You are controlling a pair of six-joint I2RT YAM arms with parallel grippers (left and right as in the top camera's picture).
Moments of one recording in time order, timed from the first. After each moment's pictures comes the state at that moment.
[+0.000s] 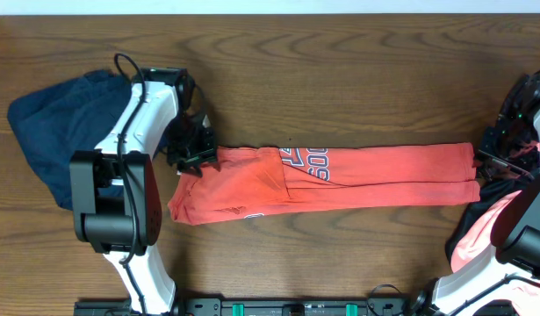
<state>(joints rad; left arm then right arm) -0.09 1.99 1.48 -1.32 0.32 -0.22 -0.46 1.92 1.51 -1.24 0.06 0.09</state>
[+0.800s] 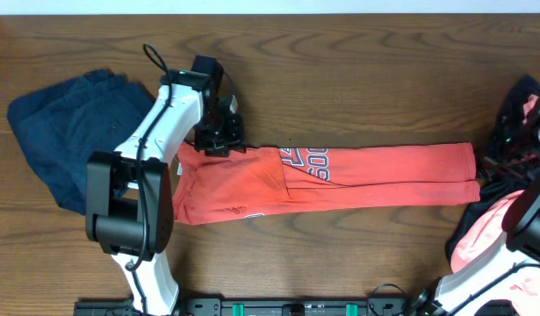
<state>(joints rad) -0.21 1.98 1.48 -1.09 0.36 -0.25 -0.56 2.03 1.41 -0.94 -0.12 -0.01</state>
